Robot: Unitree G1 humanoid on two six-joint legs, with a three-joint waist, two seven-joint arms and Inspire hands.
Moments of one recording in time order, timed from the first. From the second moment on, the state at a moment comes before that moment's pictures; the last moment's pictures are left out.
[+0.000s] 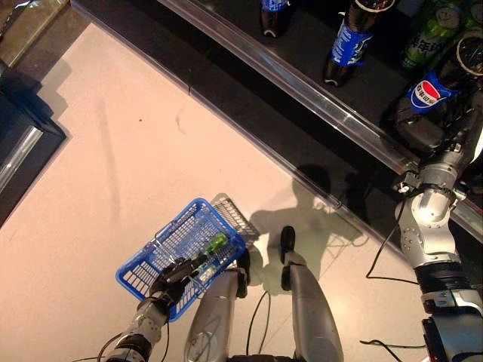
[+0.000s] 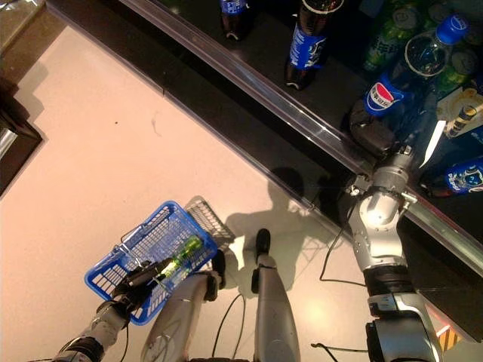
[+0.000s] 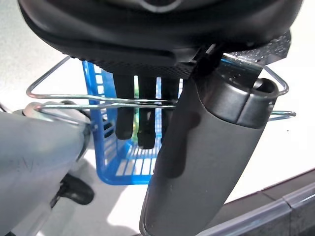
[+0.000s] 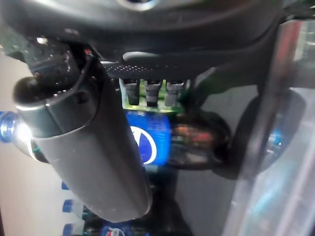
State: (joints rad) left arm -0.20 0.32 -0.14 1.00 -1.07 -0.03 -0.14; right arm -0.56 -0.64 0.02 0.38 0.51 -0.35 -0.52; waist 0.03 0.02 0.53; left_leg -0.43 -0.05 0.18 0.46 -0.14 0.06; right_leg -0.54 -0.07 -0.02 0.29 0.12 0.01
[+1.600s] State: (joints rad) left arm -0.23 0.32 -0.13 0.96 -1.09 -0.01 -0.14; right arm -0.81 -0.74 0.10 0.66 0.31 -0.32 -0.67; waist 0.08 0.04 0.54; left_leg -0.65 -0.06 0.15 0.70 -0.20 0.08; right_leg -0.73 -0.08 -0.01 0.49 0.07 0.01
